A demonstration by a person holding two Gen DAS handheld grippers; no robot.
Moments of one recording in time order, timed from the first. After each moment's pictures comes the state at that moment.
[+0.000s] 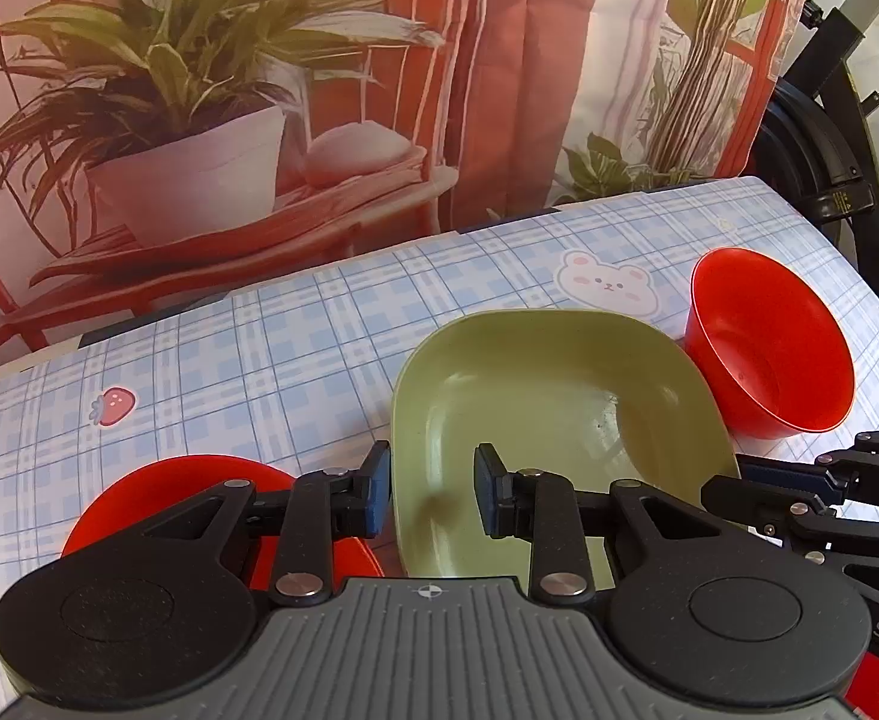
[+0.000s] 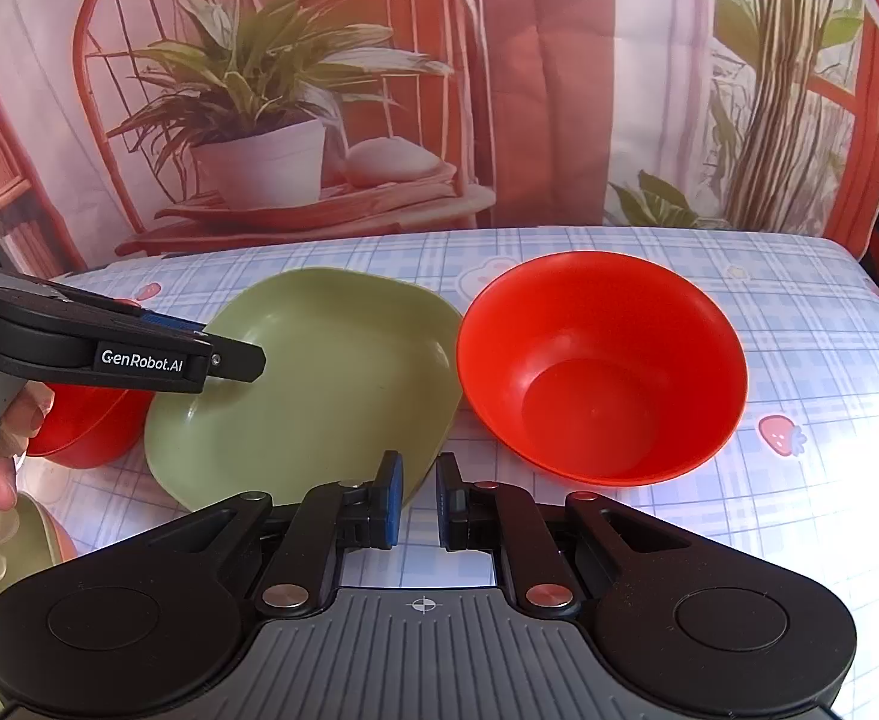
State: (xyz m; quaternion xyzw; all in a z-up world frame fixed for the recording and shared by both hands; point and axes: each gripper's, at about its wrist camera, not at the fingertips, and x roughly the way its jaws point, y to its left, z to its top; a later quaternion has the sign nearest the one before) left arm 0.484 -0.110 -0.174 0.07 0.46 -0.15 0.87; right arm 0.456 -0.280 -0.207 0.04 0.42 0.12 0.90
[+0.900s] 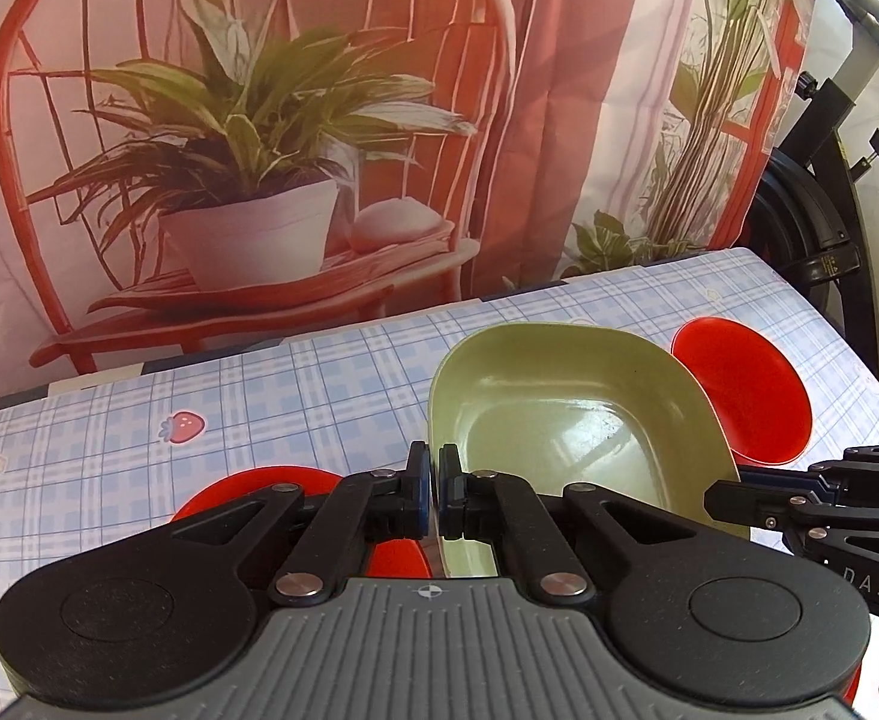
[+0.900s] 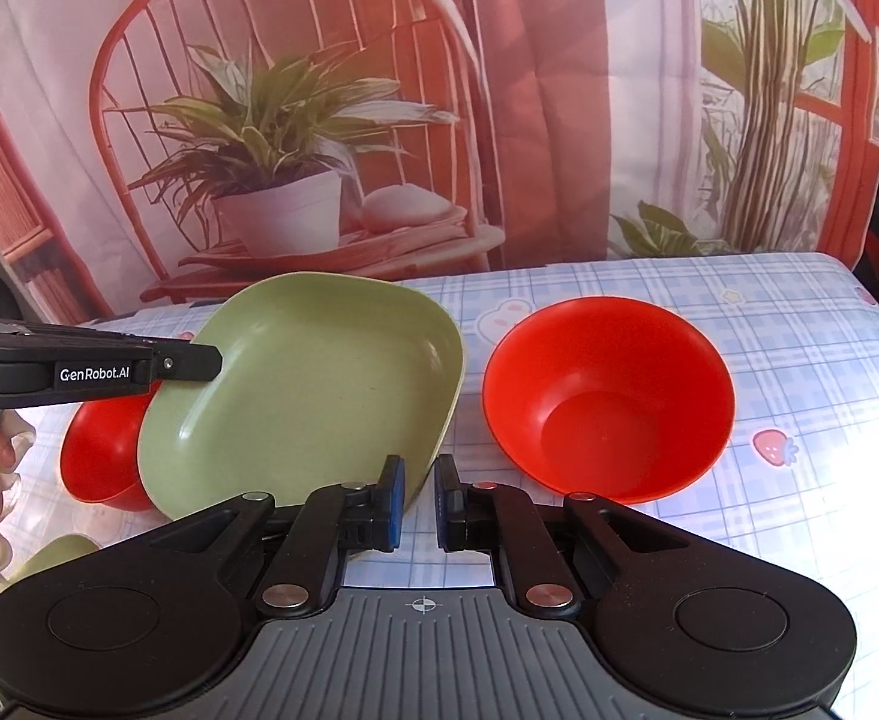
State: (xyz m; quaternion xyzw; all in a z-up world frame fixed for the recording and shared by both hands) left arm 0.451 -0.082 -0.131 0.04 0.40 -0.14 0.90; right arm 0.442 -0.276 -0.168 0.07 0.39 0.13 0.91
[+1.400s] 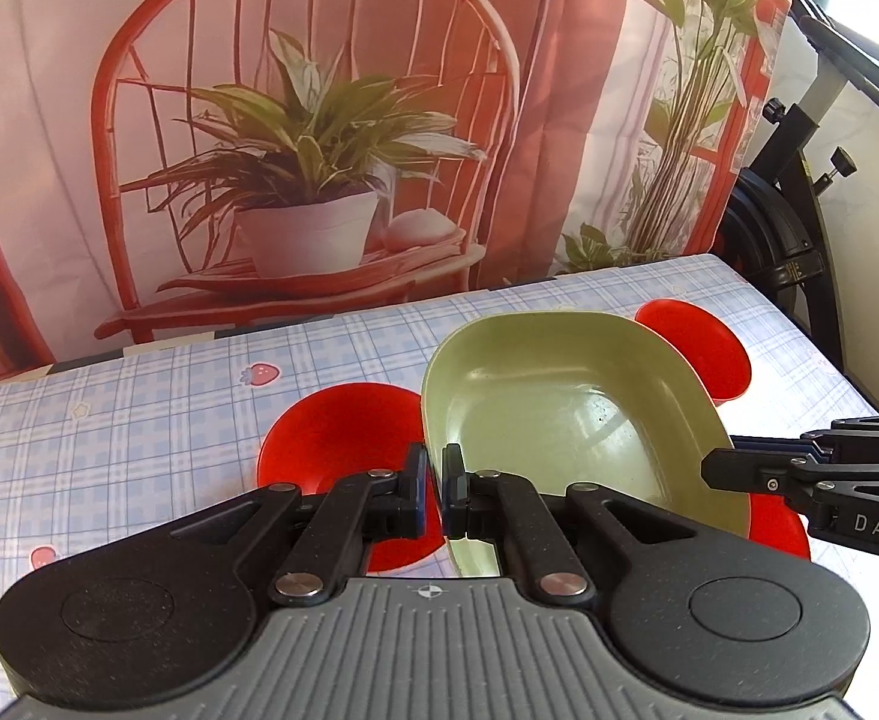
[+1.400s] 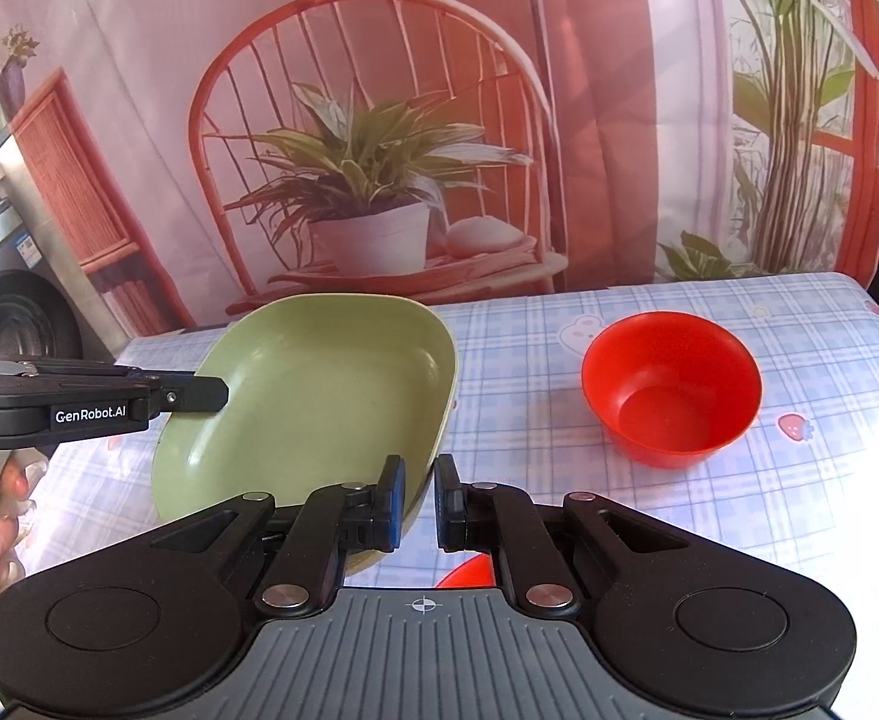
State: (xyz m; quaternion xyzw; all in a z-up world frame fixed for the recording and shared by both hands) left arm 0.371 -0.027 -0.098 0.02 0.39 -0.14 0.91; right arm 0.371 -0.241 -0.128 0.09 0.37 0.17 0.91
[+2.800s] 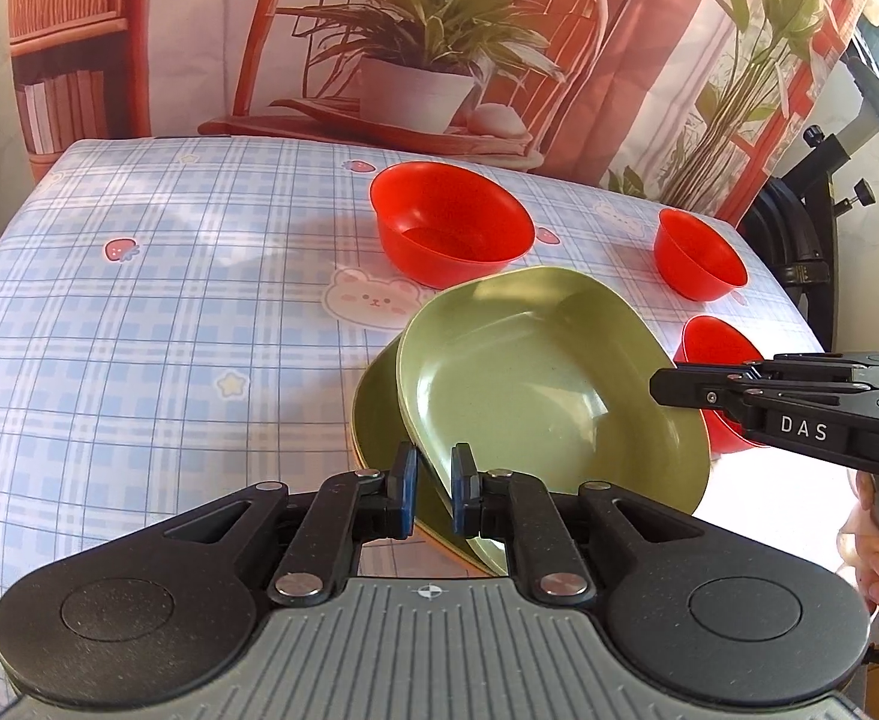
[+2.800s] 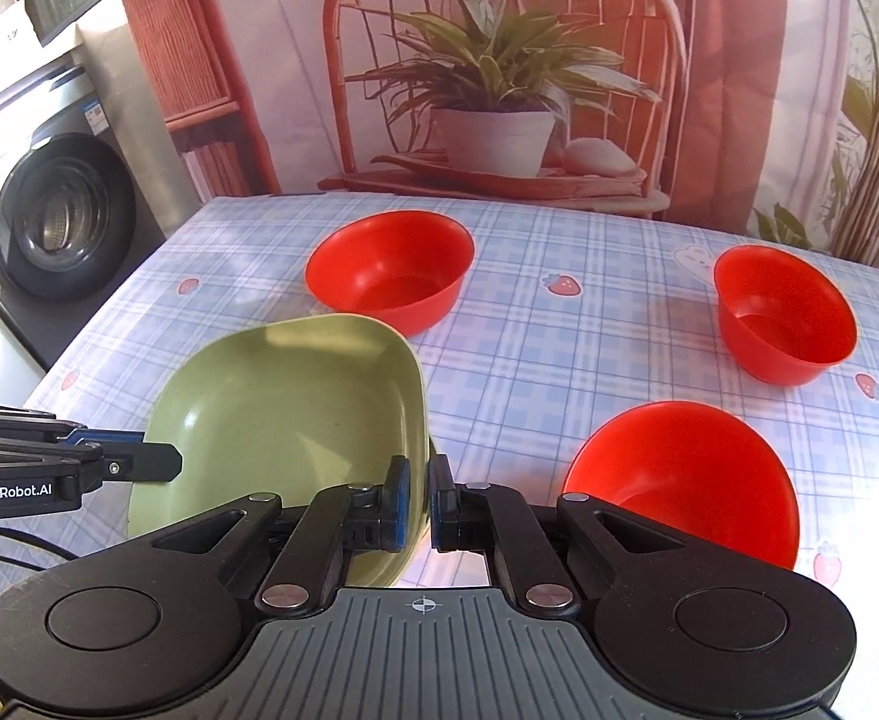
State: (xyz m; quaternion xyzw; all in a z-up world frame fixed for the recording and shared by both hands) left arm 0.258 0.035 -0.143 -0.09 0.44 -0.09 0.89; right arm 0.330 -0.177 -0.144 -0.02 0.42 0.23 0.88
